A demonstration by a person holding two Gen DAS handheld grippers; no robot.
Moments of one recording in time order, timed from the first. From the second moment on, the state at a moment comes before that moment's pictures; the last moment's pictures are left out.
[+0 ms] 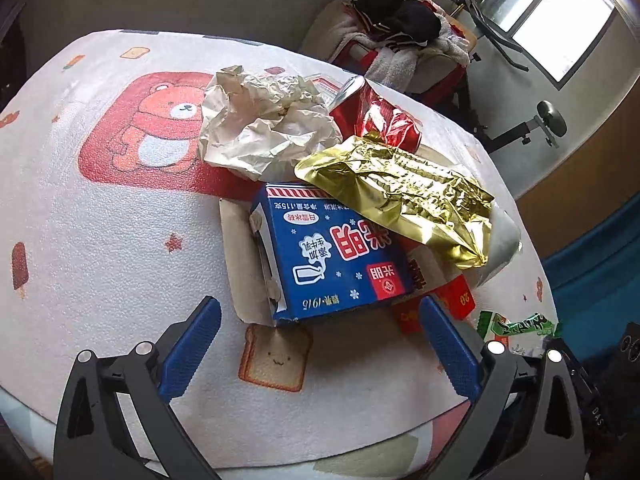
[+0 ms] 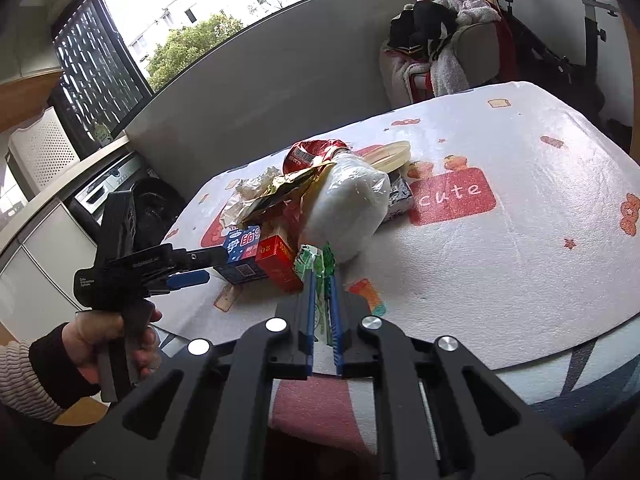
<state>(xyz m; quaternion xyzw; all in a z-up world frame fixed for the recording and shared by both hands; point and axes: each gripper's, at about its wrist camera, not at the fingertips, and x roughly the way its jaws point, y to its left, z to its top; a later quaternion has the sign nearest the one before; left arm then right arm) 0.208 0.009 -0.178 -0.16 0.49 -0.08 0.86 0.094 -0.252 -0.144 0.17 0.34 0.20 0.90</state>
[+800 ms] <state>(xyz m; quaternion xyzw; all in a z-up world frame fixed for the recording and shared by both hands) 0.255 -0.019 -0.192 -0.05 0.53 -0.01 0.85 0.096 -0.261 -0.152 0.18 0.34 0.20 0.90</state>
